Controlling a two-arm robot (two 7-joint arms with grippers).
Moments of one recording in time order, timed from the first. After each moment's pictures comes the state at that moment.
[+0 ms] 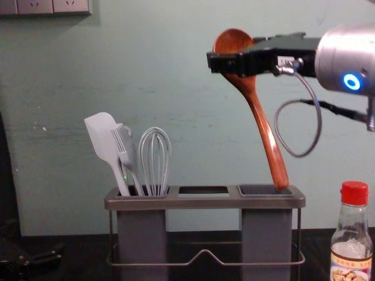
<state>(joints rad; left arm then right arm) -0.20 0.60 0.45 -1.41 -0.25 -0.12 0.03 0.37 0.13 -0.30 -1.74 -0.06 0.28 0.23</state>
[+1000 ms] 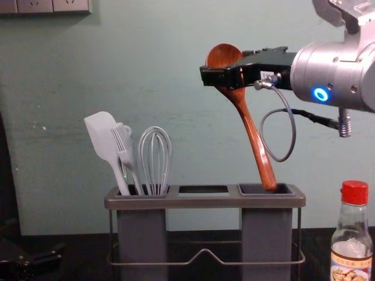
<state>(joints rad) -0.20 0.60 0.45 -1.41 -0.25 -0.12 0.03 0.47 0.09 -0.31 -1.56 -0.09 0.23 0.22</state>
